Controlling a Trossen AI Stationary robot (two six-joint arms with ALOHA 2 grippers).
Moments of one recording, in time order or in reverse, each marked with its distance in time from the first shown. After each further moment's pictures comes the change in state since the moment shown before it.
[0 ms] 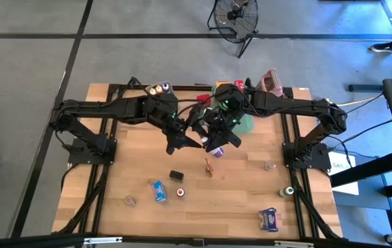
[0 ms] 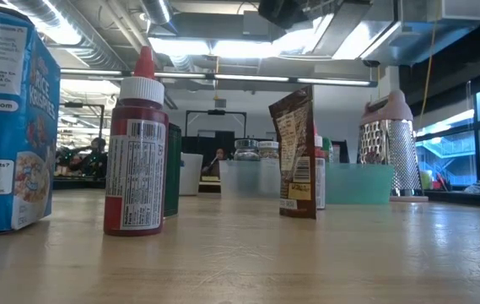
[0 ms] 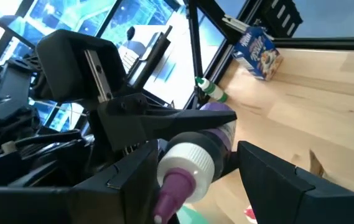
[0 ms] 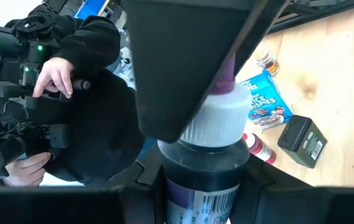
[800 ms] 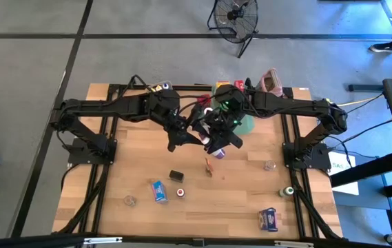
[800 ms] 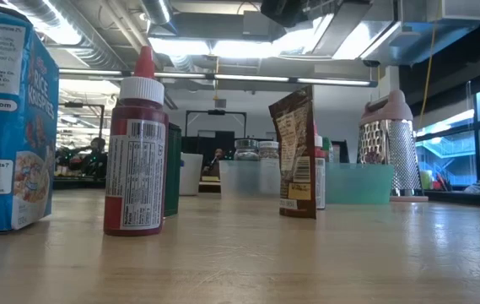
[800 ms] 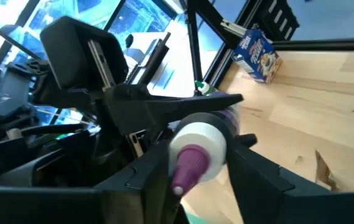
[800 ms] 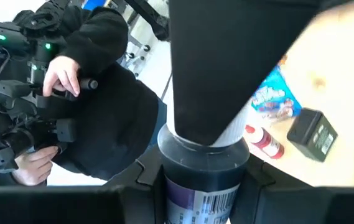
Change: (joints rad) left arm 0.034 0.026 0.000 0.028 0.066 0.025; right arm 0.001 -0.002 0.000 -0.018 -0.018 0.000
